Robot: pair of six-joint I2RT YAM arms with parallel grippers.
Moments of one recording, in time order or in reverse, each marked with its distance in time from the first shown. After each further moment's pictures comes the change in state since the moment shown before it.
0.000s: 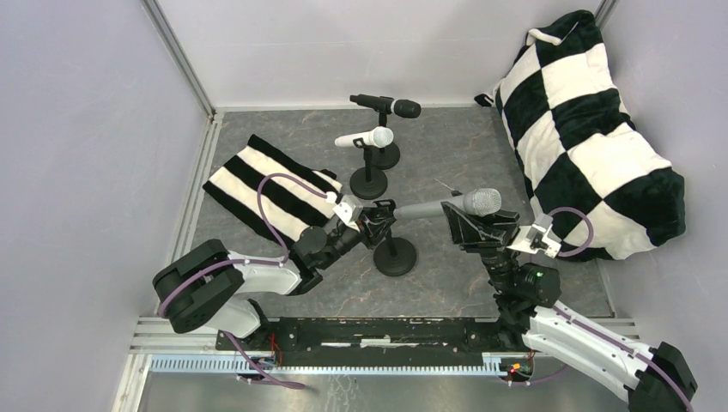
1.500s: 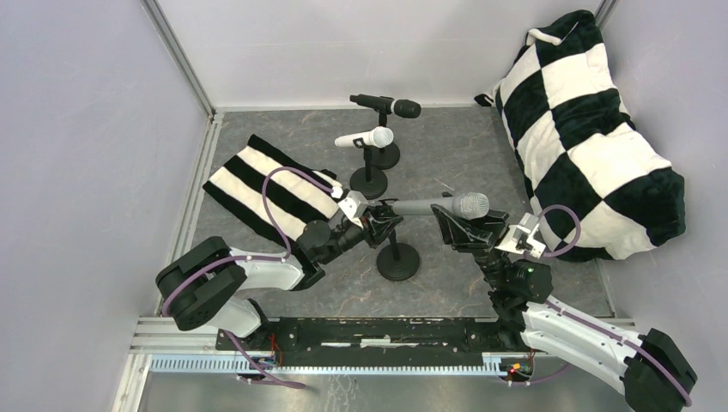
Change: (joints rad) left arm 0.017 0.023 0.044 -0.046 0.111 -0.036; right arm -0.009 0.133 -0.006 0.078 -0.089 -0.074
